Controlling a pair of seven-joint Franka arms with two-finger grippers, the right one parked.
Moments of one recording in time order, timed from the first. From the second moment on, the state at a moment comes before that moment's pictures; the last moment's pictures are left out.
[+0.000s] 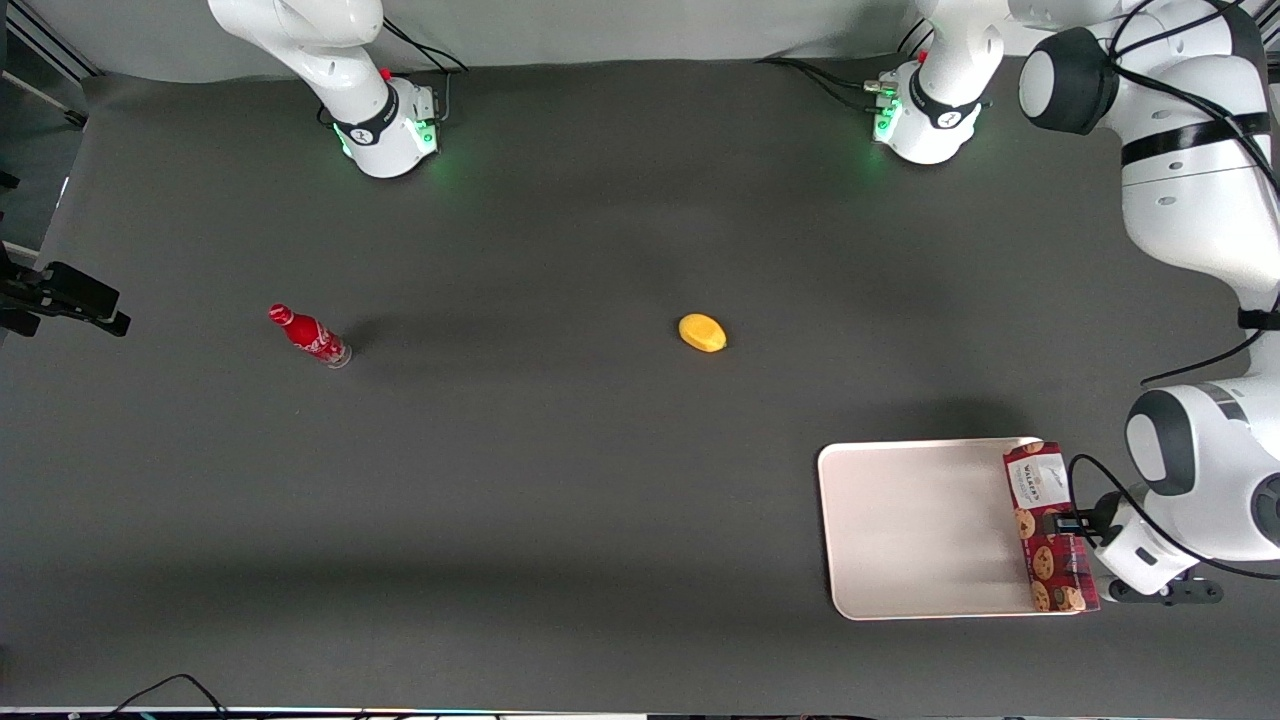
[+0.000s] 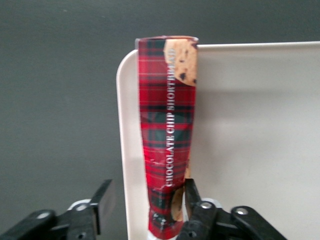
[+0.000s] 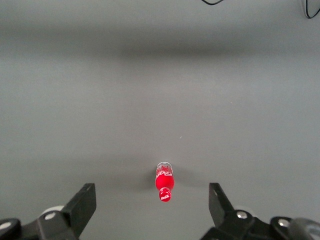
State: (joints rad) arm 0.04 0.89 0.09 -1.15 -0.04 2.01 0.10
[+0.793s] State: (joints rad) arm 0.04 0.44 0.08 -1.29 -0.09 1.71 0.10
